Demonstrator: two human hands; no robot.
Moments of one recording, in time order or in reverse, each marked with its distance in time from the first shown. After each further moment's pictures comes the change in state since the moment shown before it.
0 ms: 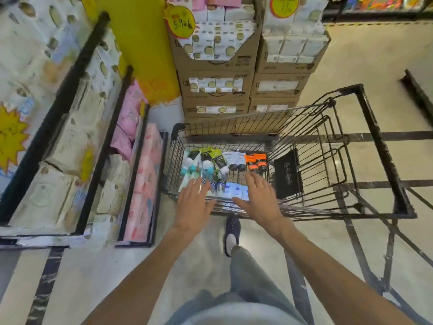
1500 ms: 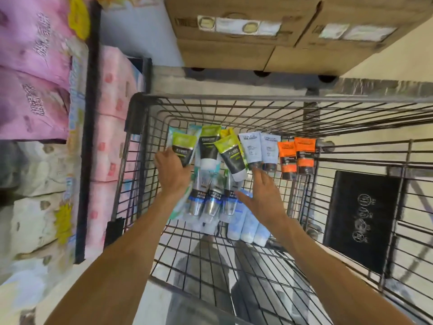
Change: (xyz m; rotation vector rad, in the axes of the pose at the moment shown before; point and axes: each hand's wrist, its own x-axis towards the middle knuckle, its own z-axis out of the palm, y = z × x) left_hand 0.344 -0.160 0.187 -0.290 -0.134 -0.737; right_hand 0.298 0.091 0.239 0.175 -0.395 0.147
